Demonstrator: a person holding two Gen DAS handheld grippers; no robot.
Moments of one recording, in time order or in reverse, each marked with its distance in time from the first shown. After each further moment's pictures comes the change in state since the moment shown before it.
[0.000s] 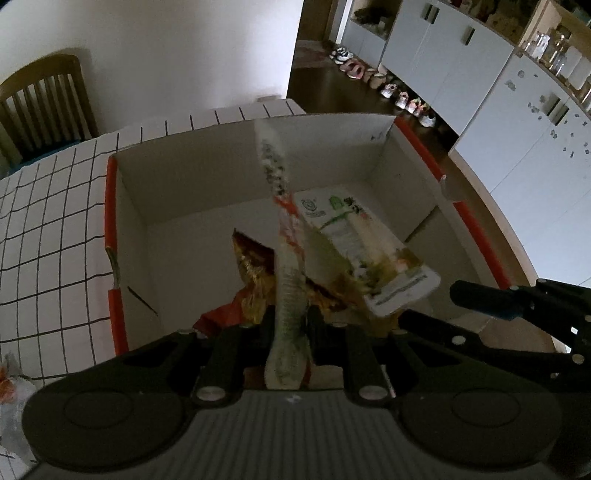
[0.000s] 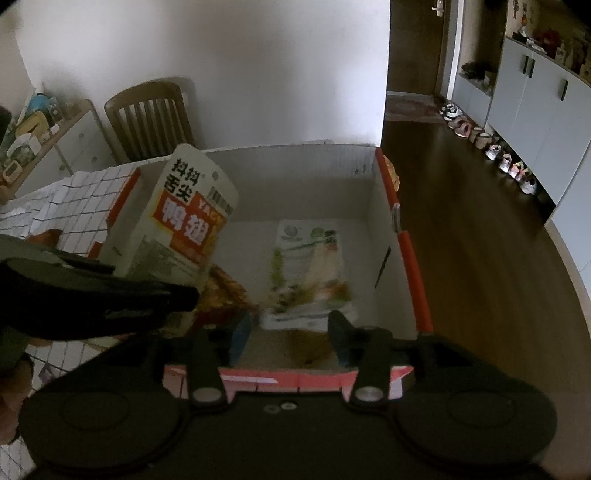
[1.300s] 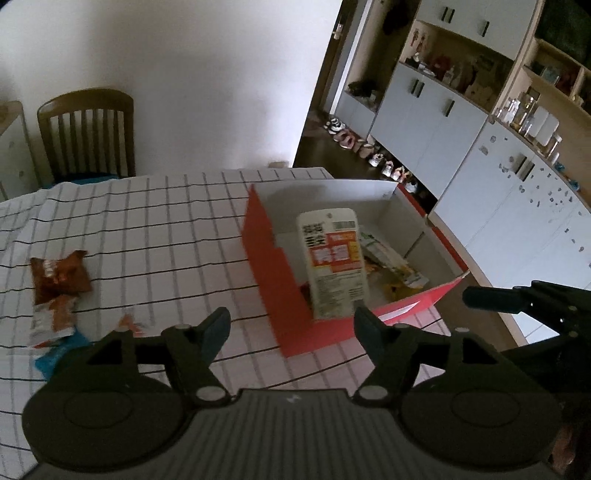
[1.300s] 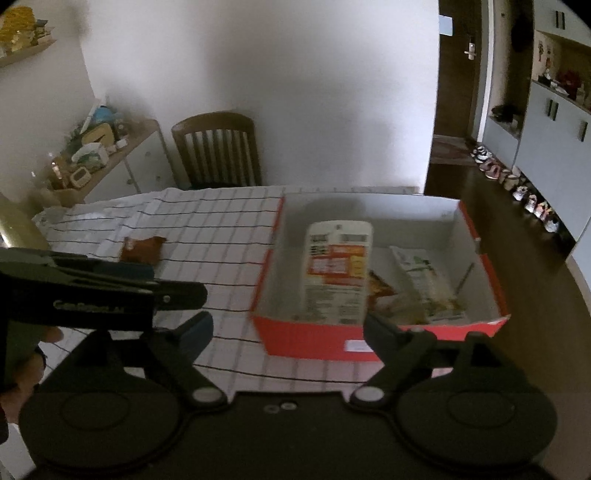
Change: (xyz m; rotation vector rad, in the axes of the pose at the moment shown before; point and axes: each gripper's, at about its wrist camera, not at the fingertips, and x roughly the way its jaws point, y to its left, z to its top) left arm -0.159 0.120 -0.092 -0.034 -0.239 -0.076; right arm -0.094 0.131 -0.027 -0.063 -0.122 0.086
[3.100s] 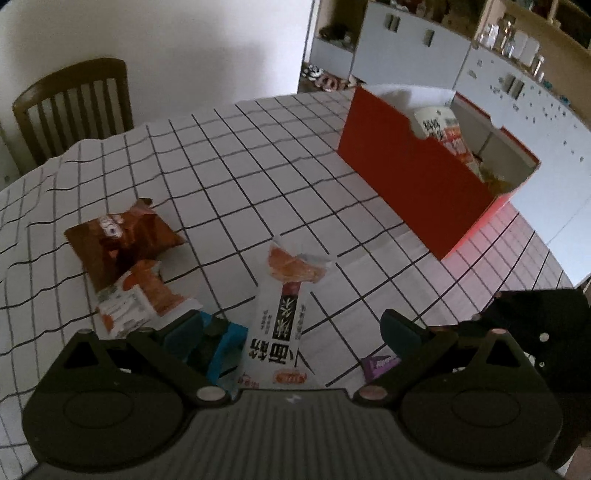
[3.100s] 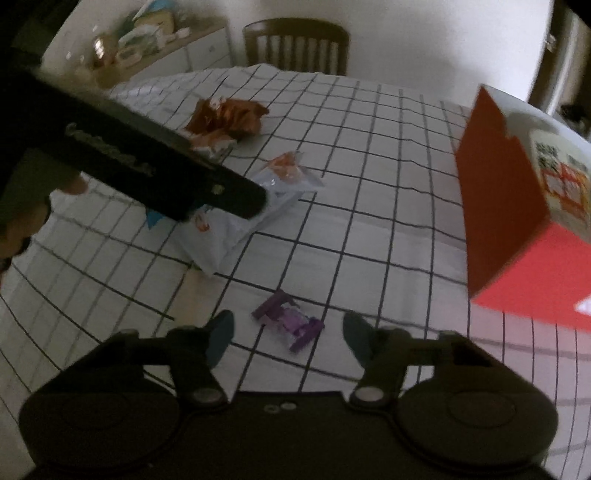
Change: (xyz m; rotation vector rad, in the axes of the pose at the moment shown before) left arm 0.063 0.168 -0.044 0.207 0.156 -0.034; right arm 0.152 0.160 -0.078 -0.202 0.215 0.054
